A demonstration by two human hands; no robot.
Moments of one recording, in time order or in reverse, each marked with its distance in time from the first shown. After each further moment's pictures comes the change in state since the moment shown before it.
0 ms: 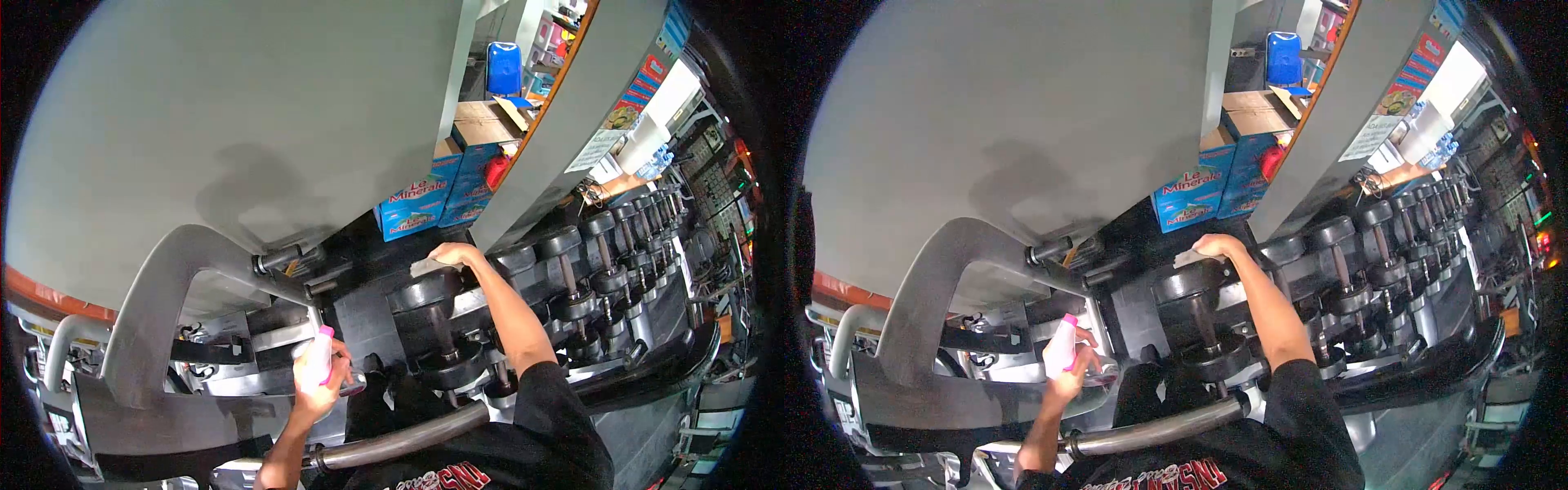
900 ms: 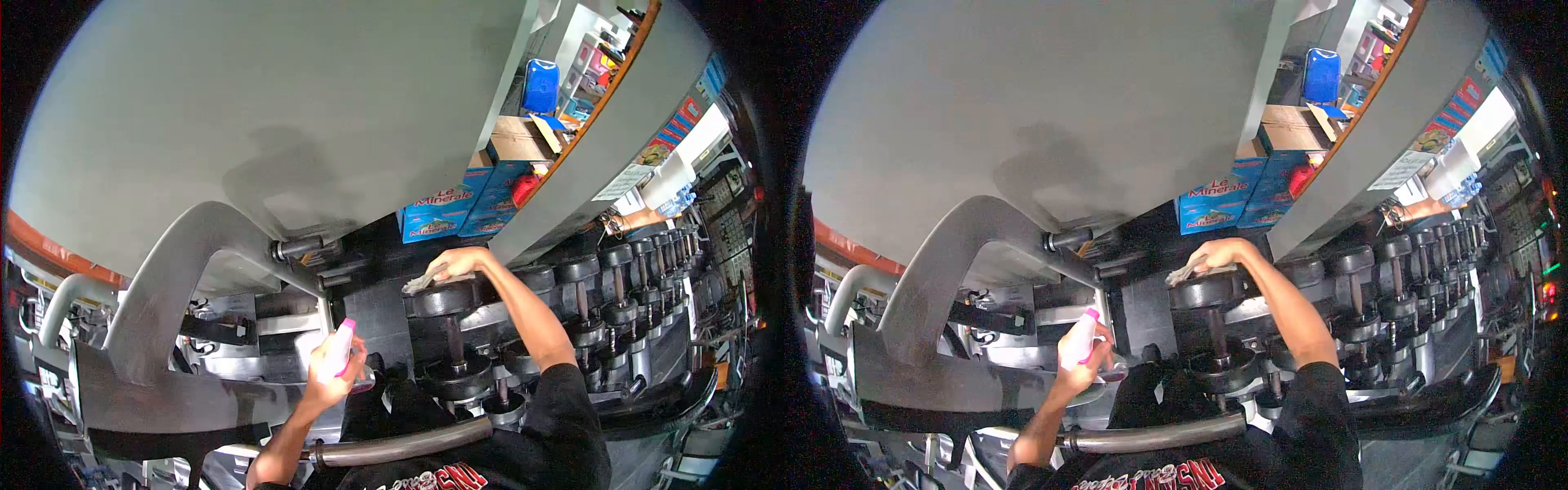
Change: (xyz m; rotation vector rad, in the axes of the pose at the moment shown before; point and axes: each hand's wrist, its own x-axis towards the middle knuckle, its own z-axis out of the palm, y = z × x) left_hand 0.005 -0.012 -0.001 -0.034 0.059 -0.041; right_hand -0.006 -0.068 -0.028 0.130 -0.338 -0.278
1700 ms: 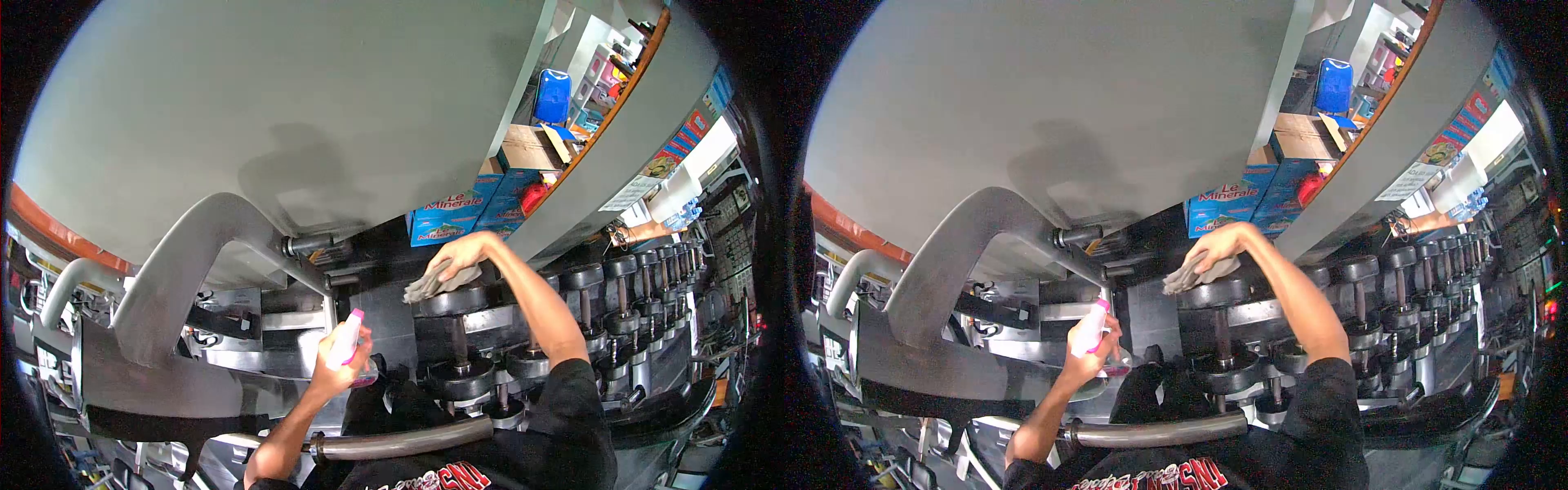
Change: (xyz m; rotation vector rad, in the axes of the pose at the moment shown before) left_hand -0.001 -0.017 -0.006 0.088 0.020 0.019; right_hand -0.013 -0.068 -0.025 0.063 -0.309 -0.130
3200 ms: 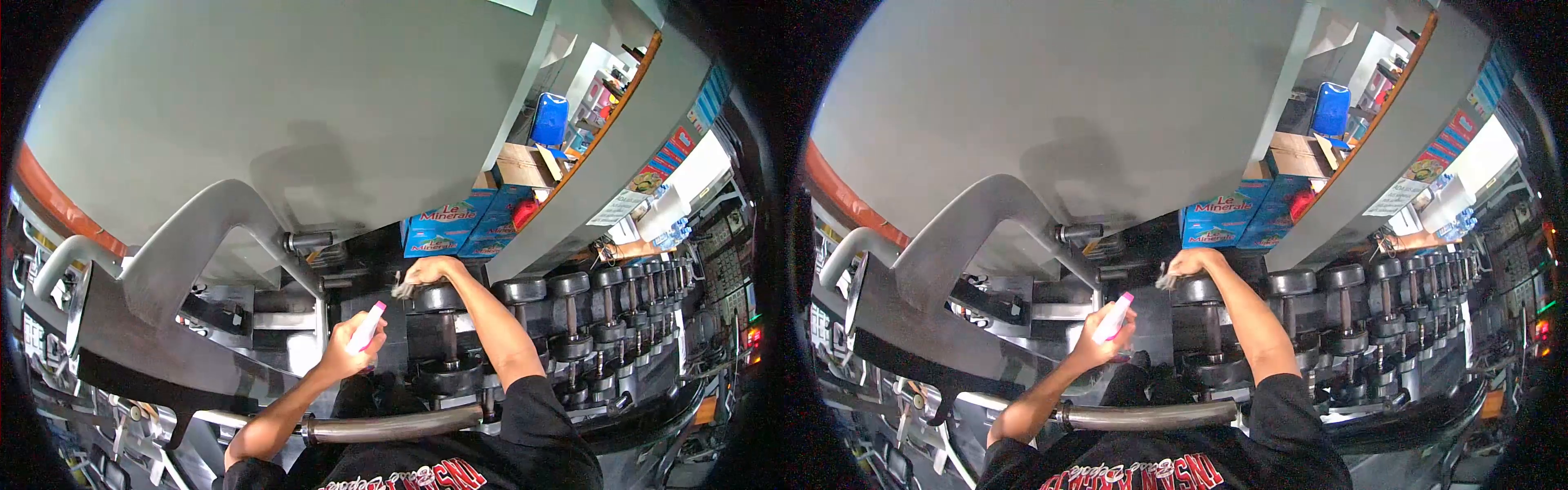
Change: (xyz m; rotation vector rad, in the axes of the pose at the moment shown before) left_hand -0.007 -0.007 0.017 -0.007 -0.111 0.042; right_hand 0.070 0.026 0.032 -0.352 0.338 0.257
